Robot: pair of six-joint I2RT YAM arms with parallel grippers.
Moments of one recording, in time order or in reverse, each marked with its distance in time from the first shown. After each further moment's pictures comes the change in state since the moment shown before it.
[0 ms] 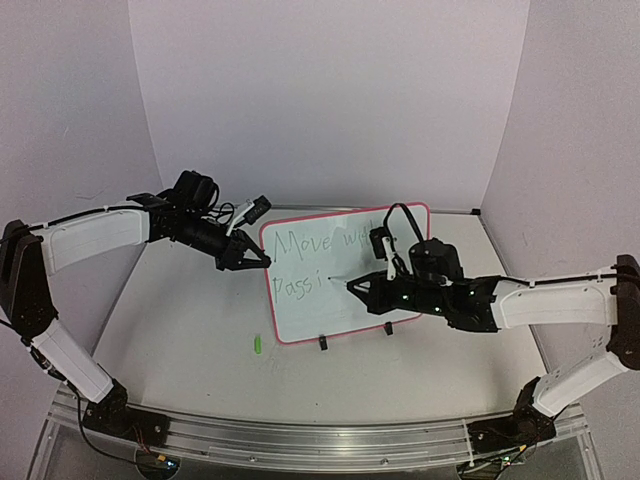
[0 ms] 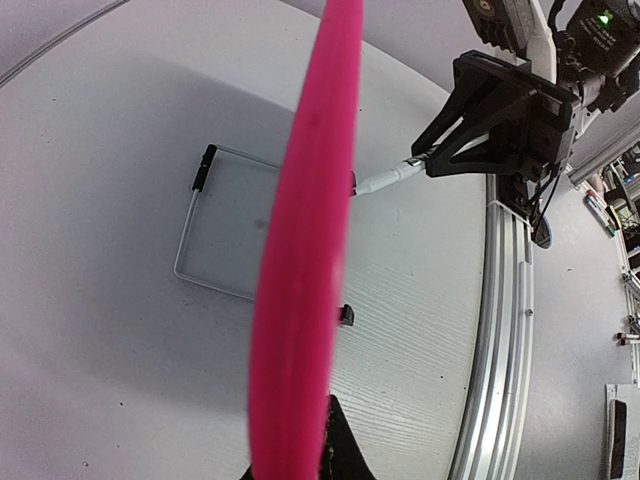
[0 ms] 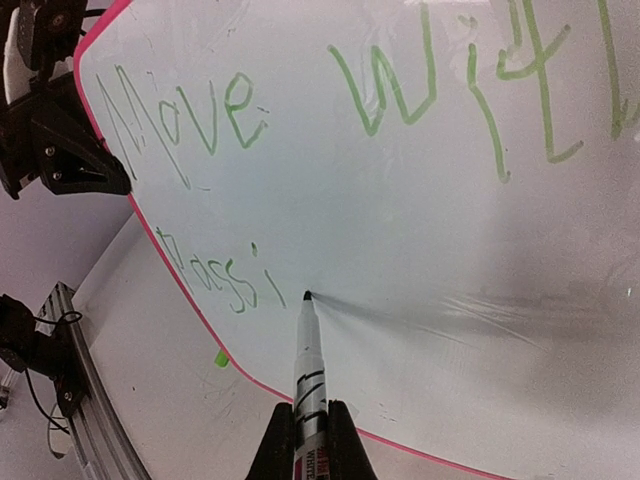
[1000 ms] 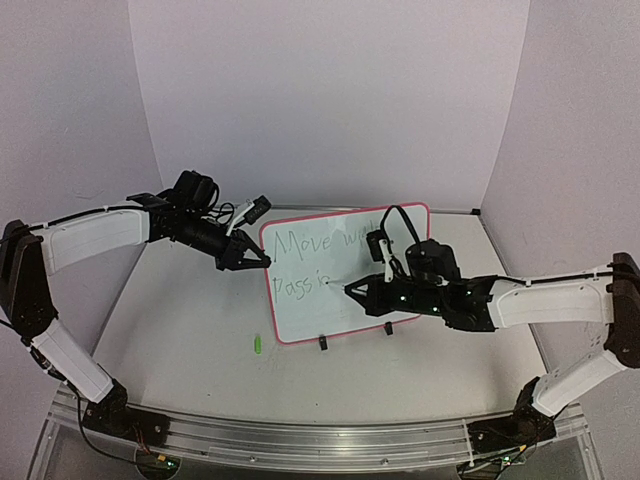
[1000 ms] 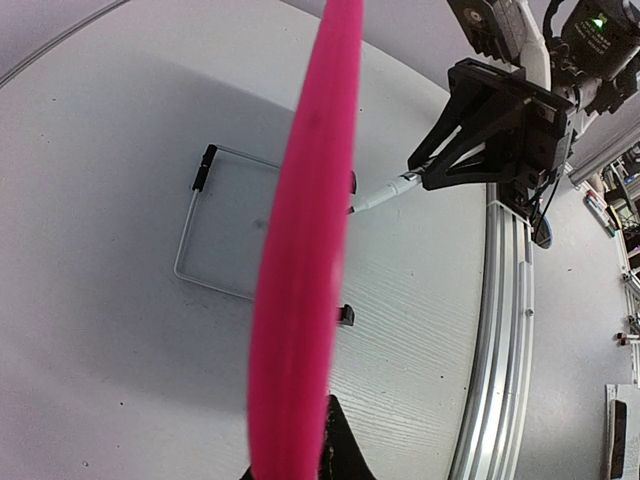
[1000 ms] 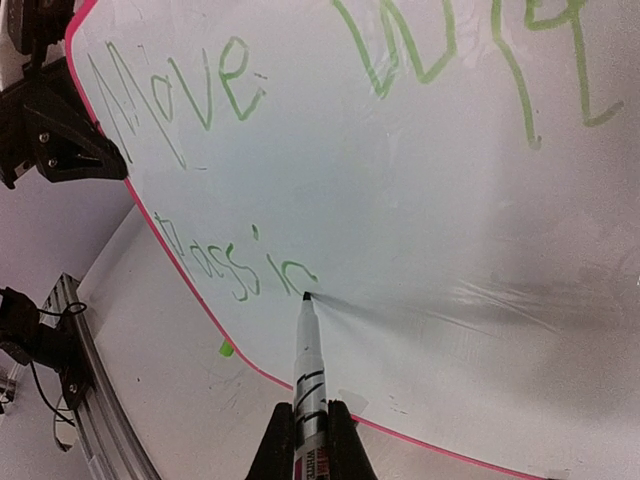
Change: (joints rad) left arm 0.000 0.000 0.000 0.000 -0.001 0.000; right arm -0.001 0.022 0.008 -0.011 -0.029 0.017
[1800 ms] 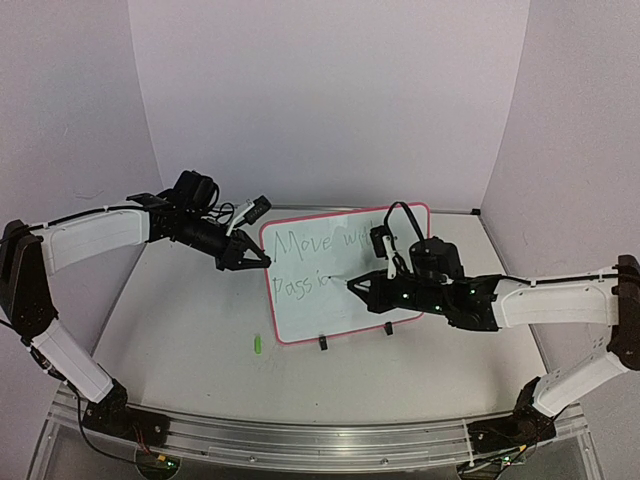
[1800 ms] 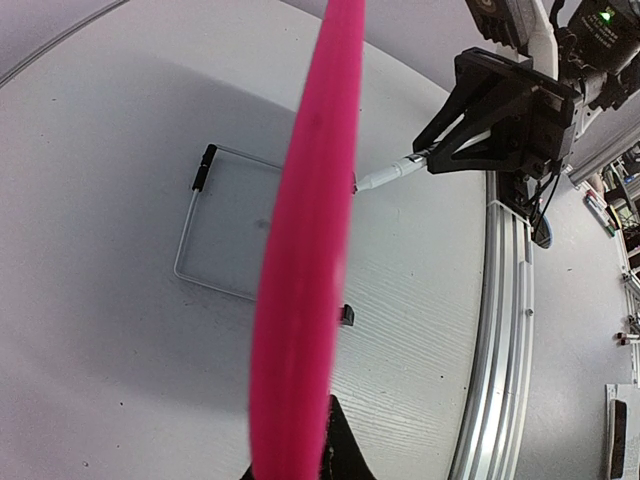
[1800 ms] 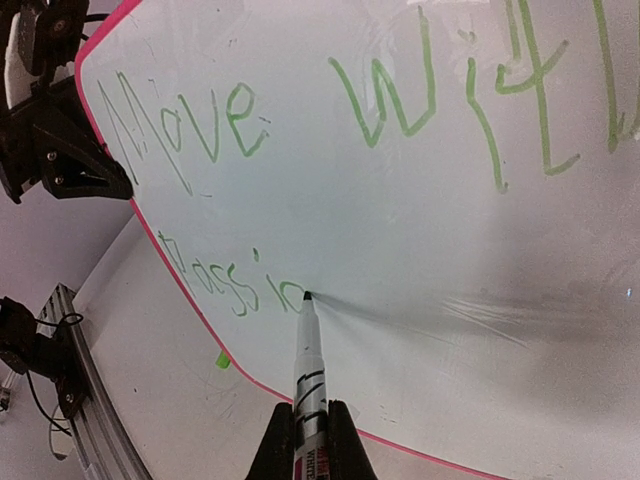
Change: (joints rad) left arm 0.000 0.000 0.000 0.000 0.000 0.000; right arm 0.000 -0.027 0.000 -0.003 0.030 -0.015
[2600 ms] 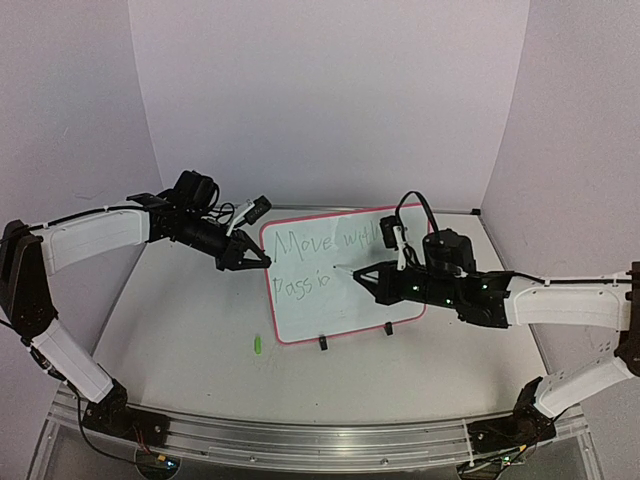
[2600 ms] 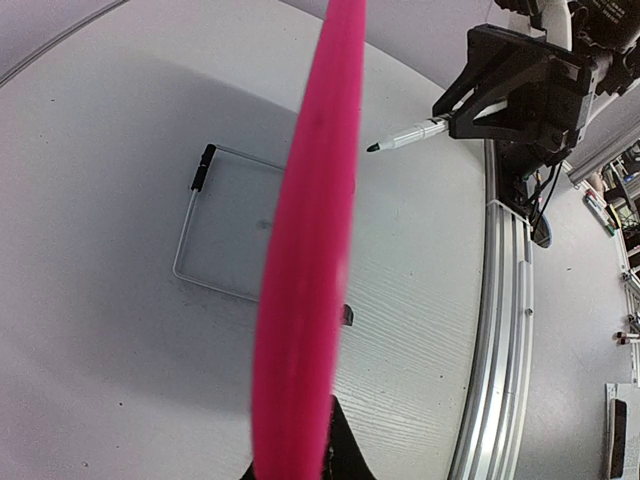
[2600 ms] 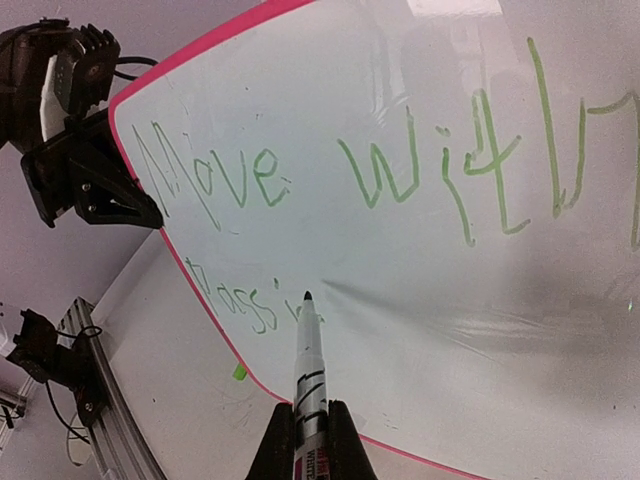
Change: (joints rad) left arm -0.002 0.000 0.000 0.000 0.000 0.001; right arm -0.028 -0.069 0.000 -0.018 -0.041 0.000
